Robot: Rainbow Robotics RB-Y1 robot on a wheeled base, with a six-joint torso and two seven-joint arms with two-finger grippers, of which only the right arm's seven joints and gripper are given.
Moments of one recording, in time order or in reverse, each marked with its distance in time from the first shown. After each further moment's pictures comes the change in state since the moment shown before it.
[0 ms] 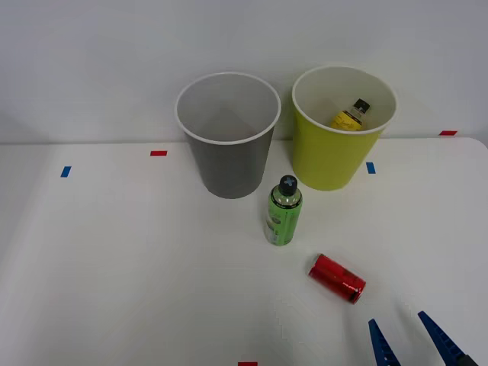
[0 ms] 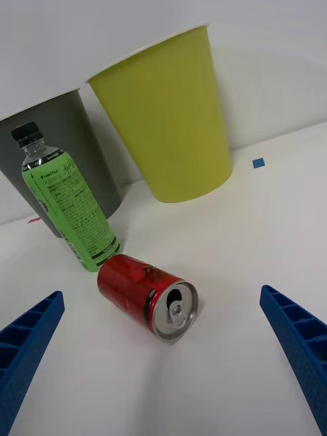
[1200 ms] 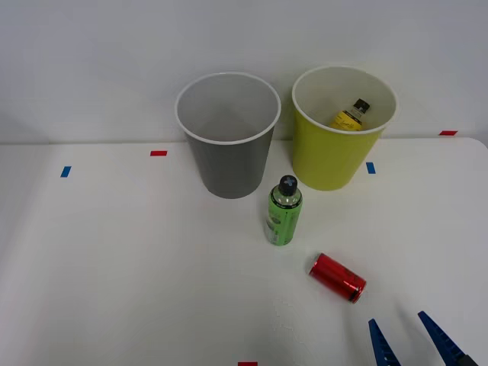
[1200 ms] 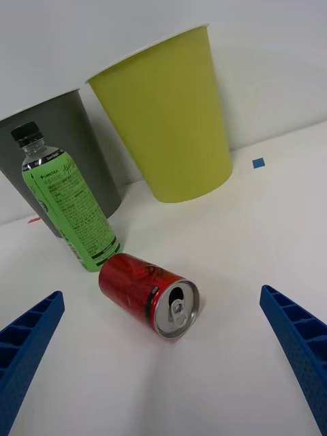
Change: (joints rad) arm 0.000 0.000 0.000 0.000 0.000 0.000 0.000
